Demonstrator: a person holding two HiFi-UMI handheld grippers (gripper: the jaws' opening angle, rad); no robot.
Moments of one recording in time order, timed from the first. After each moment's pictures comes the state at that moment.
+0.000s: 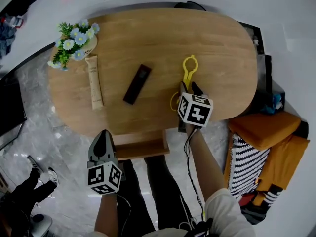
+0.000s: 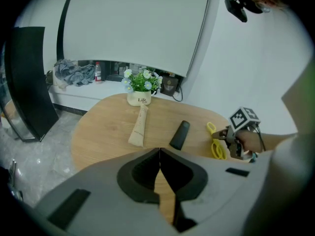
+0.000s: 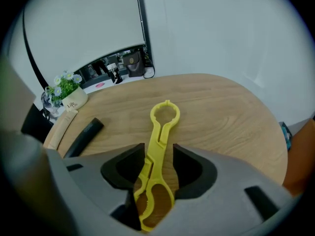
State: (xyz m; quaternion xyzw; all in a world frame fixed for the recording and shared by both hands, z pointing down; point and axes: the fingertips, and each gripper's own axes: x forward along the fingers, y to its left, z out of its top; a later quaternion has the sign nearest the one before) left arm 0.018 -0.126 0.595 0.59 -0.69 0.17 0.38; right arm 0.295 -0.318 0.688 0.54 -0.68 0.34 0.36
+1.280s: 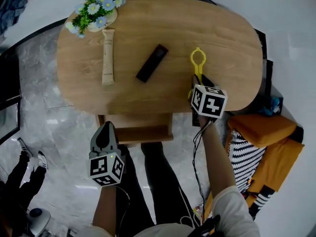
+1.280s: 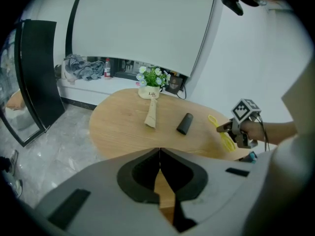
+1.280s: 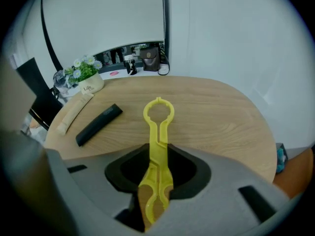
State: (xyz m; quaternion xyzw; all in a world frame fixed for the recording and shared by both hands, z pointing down) left arm 0.006 -0.056 0.608 0.58 -0.70 0.16 0.40; right arm 0.281 -0.286 0.668 0.48 -0.71 0.29 0.43
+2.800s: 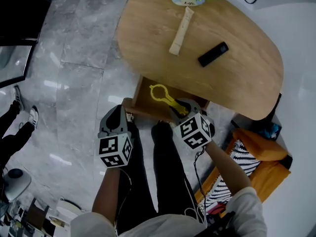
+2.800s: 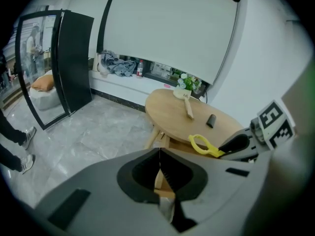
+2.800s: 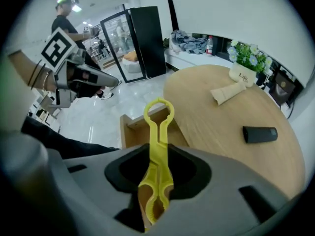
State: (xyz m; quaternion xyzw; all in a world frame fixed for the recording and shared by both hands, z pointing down) left arm -0.097 0.094 0.622 0.50 -0.75 0.11 0.43; right arm 0.060 0.005 0.659 -0.01 -0.83 0.06 0.55
